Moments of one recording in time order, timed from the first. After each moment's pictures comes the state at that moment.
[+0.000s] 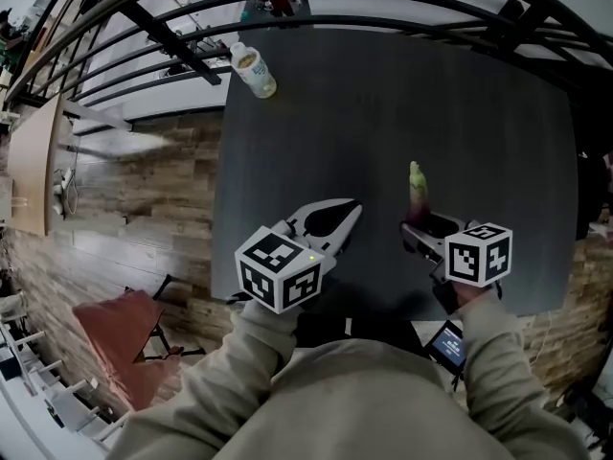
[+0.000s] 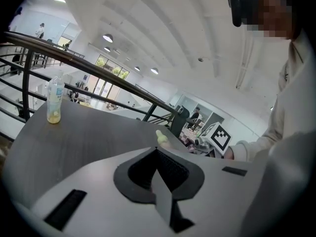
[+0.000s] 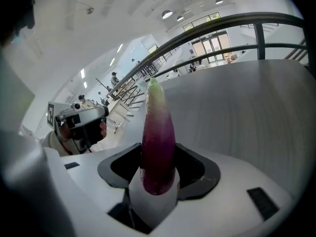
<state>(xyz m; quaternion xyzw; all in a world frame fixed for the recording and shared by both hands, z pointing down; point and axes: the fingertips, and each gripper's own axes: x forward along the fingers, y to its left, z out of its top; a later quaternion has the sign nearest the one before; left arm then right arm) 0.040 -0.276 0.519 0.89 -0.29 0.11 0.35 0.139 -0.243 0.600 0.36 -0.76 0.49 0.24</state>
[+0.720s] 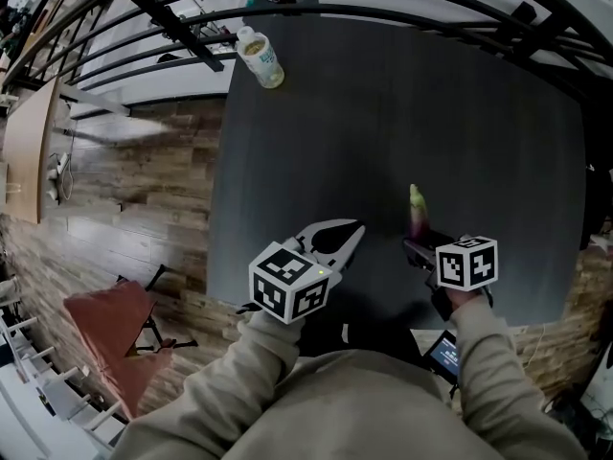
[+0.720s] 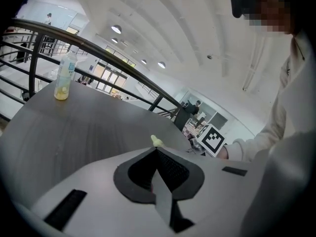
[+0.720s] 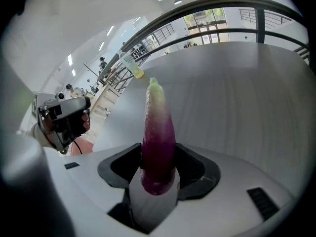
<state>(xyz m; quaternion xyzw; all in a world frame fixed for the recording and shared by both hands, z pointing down) 0.031 -0.252 0.585 0.86 -0.29 0.14 0.40 0.146 -0.214 0.691 0.35 -0.71 0.51 0.33</state>
